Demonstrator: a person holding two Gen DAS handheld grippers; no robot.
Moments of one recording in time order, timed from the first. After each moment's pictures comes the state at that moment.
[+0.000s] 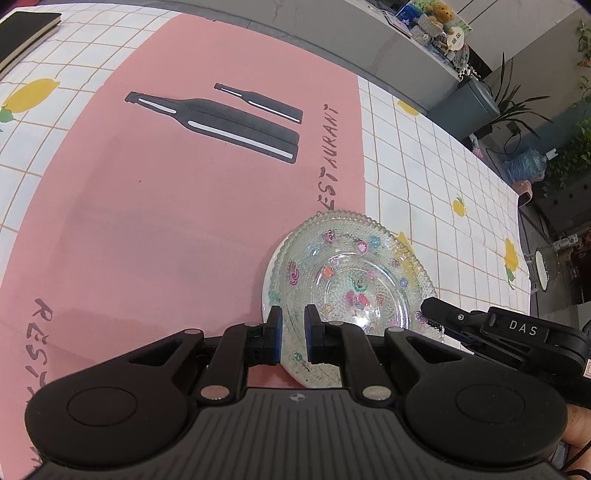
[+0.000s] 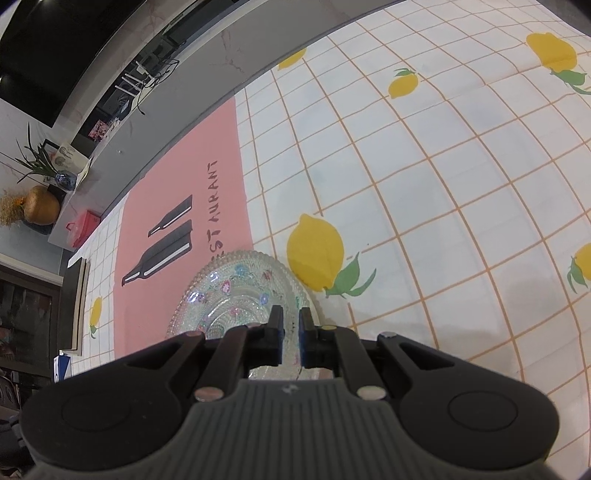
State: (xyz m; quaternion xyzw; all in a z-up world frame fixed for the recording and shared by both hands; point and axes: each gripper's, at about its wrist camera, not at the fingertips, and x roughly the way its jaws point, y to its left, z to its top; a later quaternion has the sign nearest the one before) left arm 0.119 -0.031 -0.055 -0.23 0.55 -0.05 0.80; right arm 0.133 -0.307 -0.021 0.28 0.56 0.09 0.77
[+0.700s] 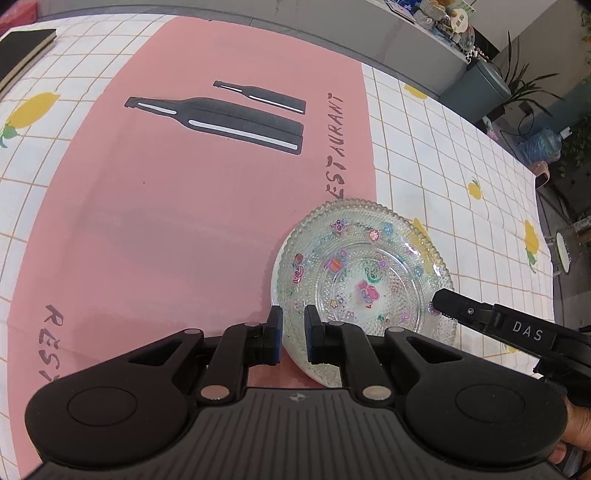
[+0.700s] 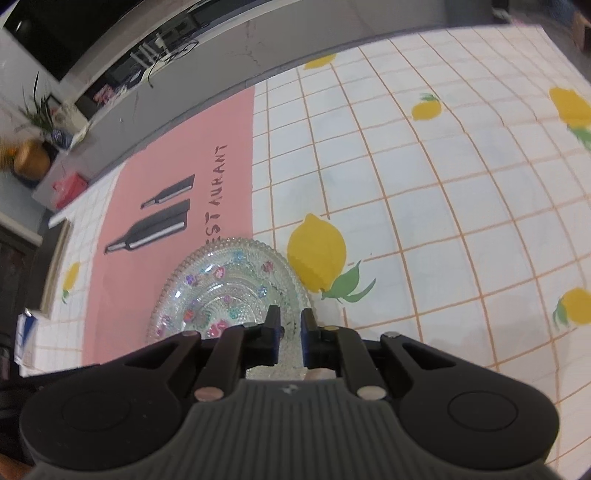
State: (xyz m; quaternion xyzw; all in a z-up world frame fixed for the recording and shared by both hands) left arm 0.122 -0.044 -0.056 -0.18 0.57 -0.04 0.80; right arm 0.132 -0.285 -0.012 0.17 0.56 0.10 0.81
